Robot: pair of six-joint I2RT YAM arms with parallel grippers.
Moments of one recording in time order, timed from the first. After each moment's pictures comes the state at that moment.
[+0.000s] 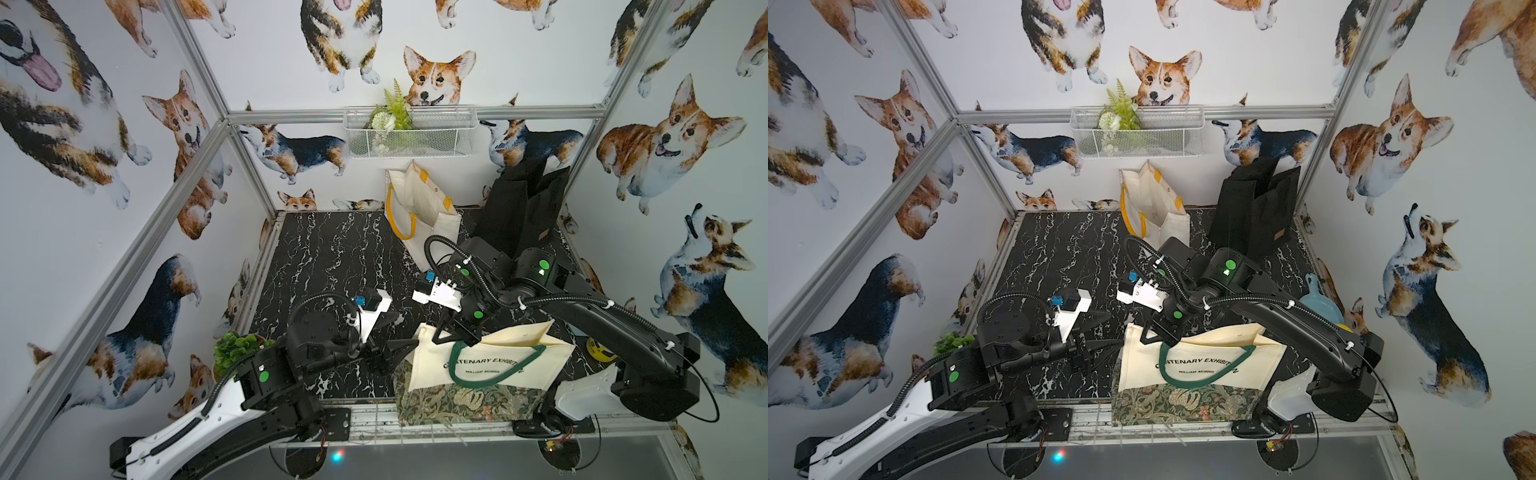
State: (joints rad) left arm -1.05 0.62 0.81 -0.44 0.20 -0.29; right arm 1.03 1.41 1.69 -1.35 -0.58 -0.02
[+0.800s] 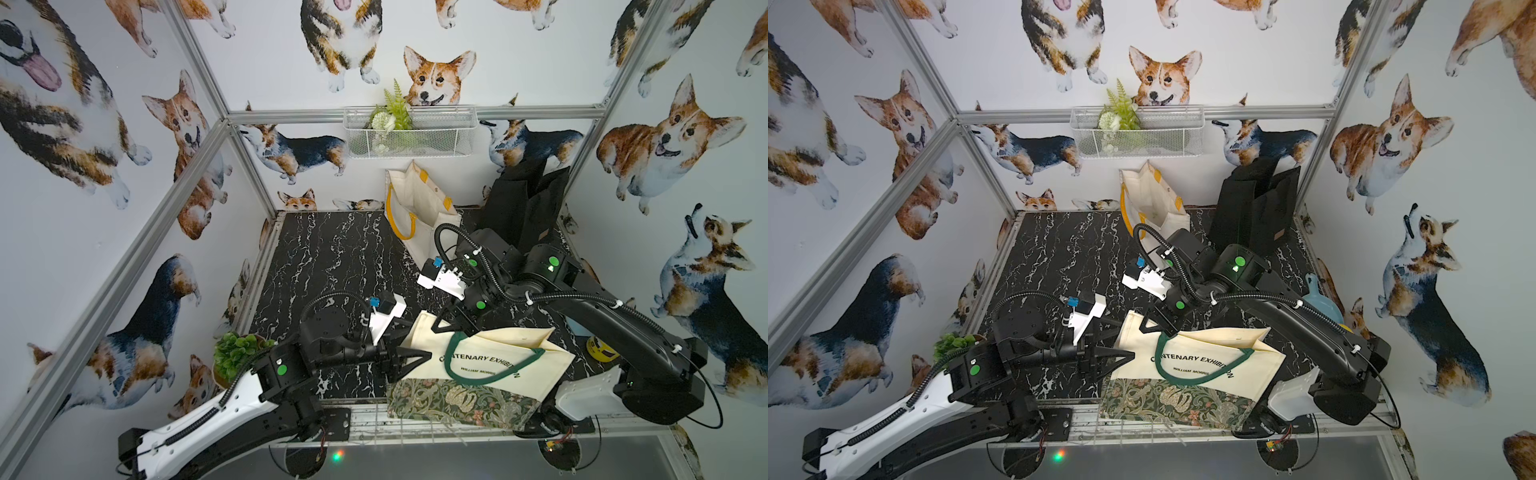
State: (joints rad) left arm -1.04 0.66 0.75 -0.28 0.39 -0.38; right arm 0.96 1.40 1.70 -1.29 -0.54 0.10
